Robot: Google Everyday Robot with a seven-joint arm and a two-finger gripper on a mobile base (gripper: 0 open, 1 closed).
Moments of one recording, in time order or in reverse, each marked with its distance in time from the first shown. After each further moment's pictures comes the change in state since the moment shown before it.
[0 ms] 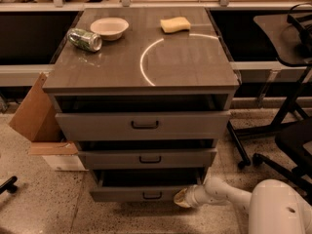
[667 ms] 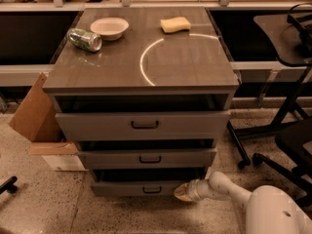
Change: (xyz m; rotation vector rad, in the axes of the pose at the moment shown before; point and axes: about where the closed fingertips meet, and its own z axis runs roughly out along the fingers) arm -0.005 -0.030 0.001 -0.007 -0.101 0.027
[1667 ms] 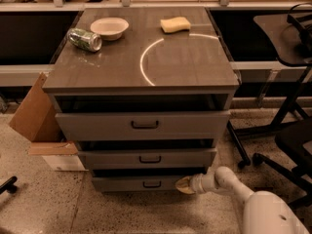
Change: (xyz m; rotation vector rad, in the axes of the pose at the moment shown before) arm -0.015 -0.032 -0.014 0.000 -0.139 0.022
